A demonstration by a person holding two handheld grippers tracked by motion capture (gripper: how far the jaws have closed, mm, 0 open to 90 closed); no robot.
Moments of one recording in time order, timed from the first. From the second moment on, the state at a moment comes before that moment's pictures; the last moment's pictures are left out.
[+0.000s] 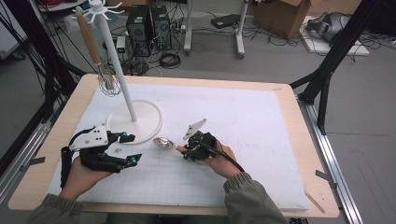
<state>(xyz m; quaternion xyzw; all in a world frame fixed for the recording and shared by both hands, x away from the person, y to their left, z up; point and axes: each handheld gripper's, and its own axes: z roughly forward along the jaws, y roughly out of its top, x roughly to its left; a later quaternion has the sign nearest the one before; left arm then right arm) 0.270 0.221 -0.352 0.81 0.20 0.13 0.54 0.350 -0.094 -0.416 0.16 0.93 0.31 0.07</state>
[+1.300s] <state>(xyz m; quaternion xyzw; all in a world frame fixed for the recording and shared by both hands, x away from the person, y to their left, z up) 0.289 0.186 -0.363 0.84 0.17 0.09 0.51 0.327 -0.104 -0.428 0.16 0.93 0.32 0.05</state>
